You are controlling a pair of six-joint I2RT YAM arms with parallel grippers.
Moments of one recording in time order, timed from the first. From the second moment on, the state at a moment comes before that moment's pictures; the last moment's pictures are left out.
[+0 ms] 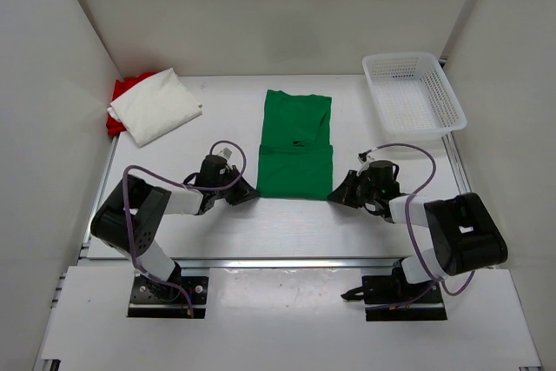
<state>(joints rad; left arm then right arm) -0.44 1.61 0.52 0.36 0.32 -0.93 0.23 1.45 0.38 0.36 -0.49 0.60</state>
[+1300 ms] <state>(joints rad) -0.33 1.83 1.27 -0.10 0.23 -0.72 0.08 1.73 1.16 -0.06 -0.58 0.51</state>
